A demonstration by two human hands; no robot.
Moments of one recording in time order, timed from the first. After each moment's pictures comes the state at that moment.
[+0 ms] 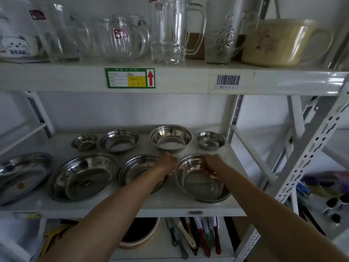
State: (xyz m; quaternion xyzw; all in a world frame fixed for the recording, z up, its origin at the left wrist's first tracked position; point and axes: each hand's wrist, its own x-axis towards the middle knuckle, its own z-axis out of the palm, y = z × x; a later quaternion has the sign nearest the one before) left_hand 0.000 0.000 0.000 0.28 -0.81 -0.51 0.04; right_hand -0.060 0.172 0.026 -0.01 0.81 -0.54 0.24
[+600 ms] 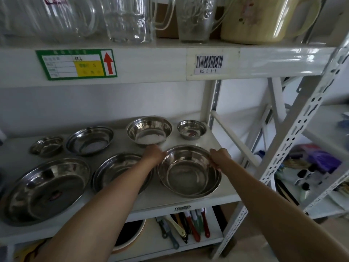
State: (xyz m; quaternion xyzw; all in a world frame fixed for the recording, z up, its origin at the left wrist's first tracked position) left_hand -0.063 -0.009 -0.022 0.22 -0.93 -0.30 -0.01; right_hand -0.128 0.227 -0.028 0.11 0.87 -0.45 0.13
